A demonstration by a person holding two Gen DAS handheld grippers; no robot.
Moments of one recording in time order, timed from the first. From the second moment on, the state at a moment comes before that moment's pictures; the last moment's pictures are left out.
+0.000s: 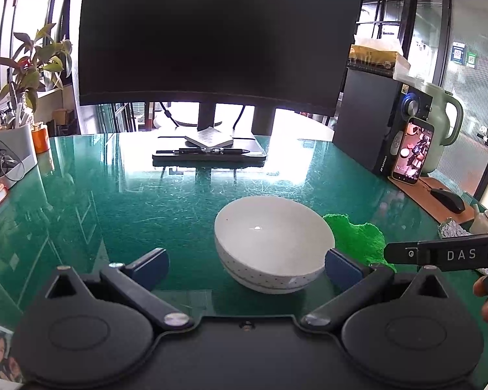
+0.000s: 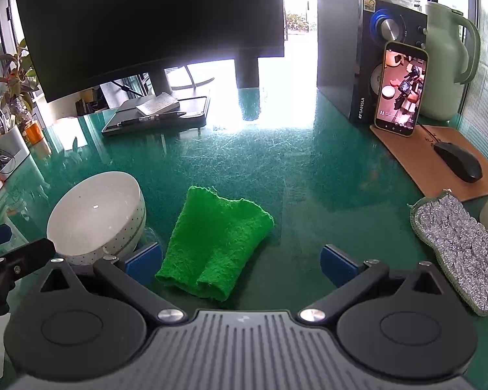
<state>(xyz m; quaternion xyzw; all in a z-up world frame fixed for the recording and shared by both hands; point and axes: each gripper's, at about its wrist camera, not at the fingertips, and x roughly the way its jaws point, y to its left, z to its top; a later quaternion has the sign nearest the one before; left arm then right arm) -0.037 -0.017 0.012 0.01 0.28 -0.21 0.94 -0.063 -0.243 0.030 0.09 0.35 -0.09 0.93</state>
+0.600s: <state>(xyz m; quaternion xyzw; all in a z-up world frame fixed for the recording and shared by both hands) -0.037 -0.017 0.012 0.01 0.28 -0.21 0.94 -0.064 -0.242 0.031 0.09 0.35 -0.09 0.93</state>
